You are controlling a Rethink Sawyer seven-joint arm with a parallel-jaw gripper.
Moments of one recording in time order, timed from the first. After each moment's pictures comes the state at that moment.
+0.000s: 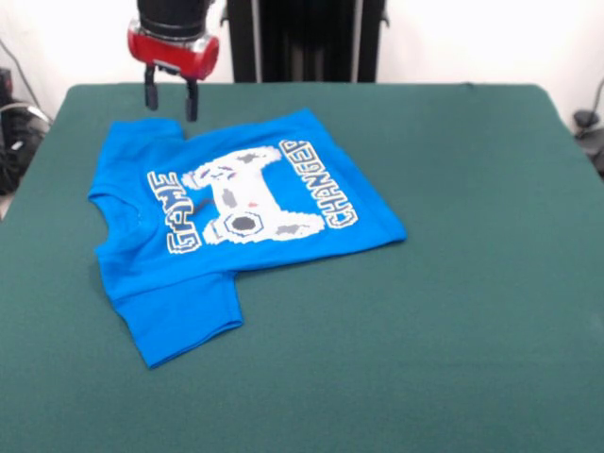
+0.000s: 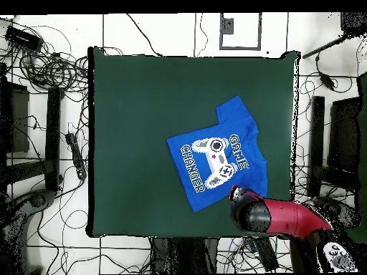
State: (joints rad) arm -0.60 -0.63 0.03 1.89 -0.58 0.28 2.04
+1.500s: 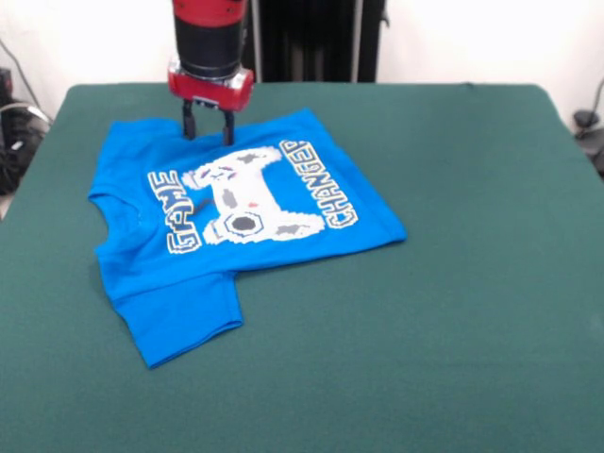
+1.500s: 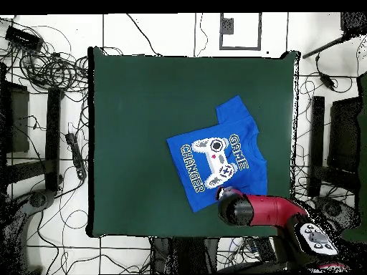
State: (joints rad) arm -0.54 -0.49 0.01 1.85 -0.58 0.25 2.04
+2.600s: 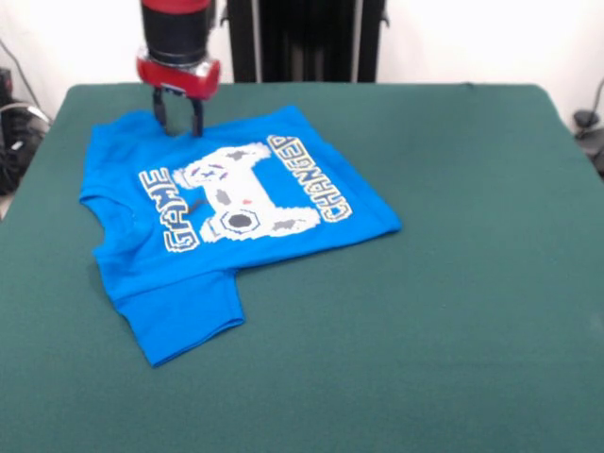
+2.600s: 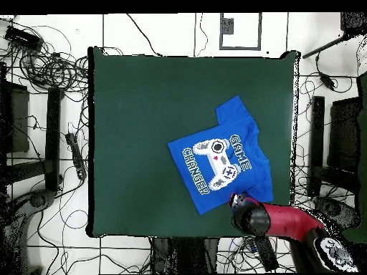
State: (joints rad) arm -0.66 -0.52 0.01 1.87 -0.63 0.23 2.04
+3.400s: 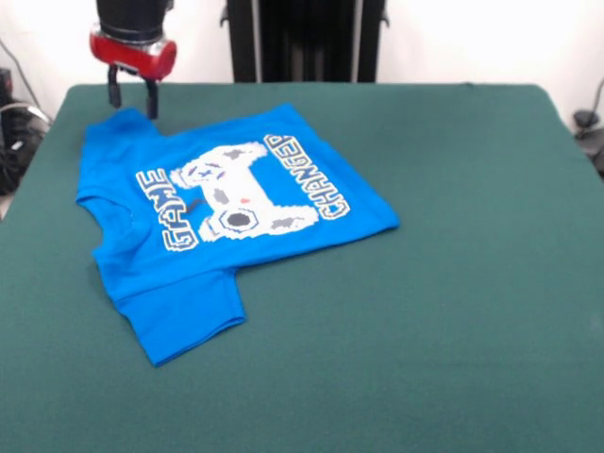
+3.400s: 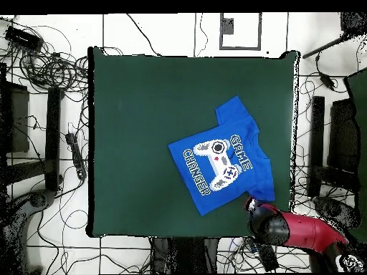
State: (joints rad) arm -0.73 -0.58 0.02 1.87 -0.69 0.23 2.04
